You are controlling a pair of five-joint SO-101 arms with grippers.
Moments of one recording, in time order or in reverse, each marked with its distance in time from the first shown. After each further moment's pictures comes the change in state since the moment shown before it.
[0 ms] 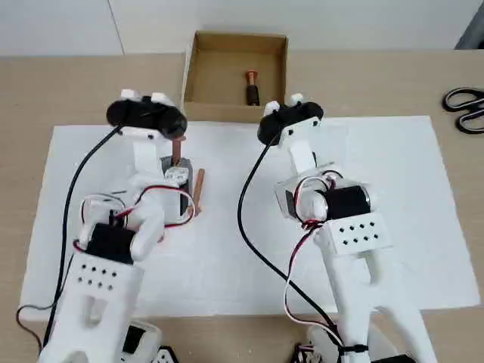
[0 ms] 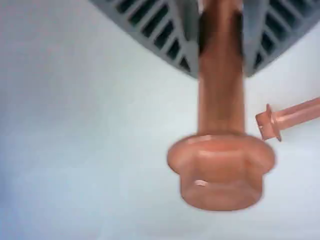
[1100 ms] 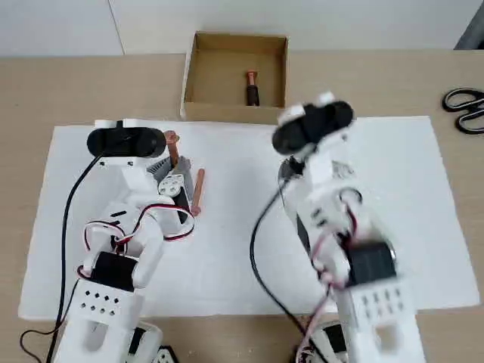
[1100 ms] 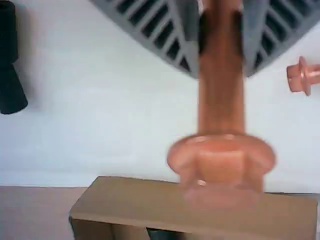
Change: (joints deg) left arm 0.0 -10.9 16.1 -16.9 10.1; right arm -1.3 -26.6 8.9 -8.2 -3.2
